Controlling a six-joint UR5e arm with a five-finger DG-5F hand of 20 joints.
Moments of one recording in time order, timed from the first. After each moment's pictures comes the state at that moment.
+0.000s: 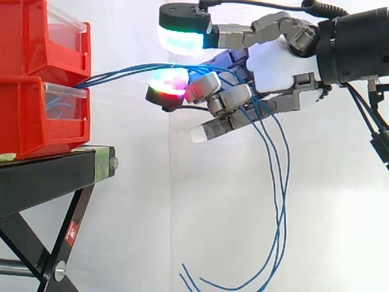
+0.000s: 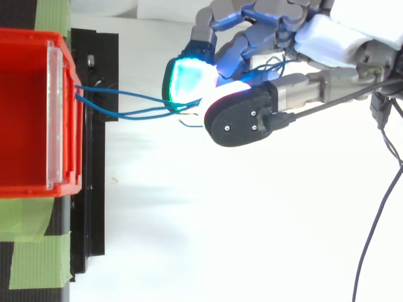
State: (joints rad) arm 0.15 -1.86 -1.65 -2.87 -1.10 -0.13
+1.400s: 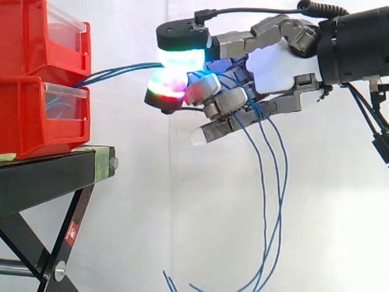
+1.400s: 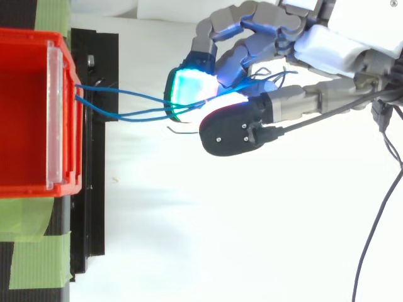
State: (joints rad) arm 0.16 -1.86 -1.65 -2.88 -1.10 -0.14
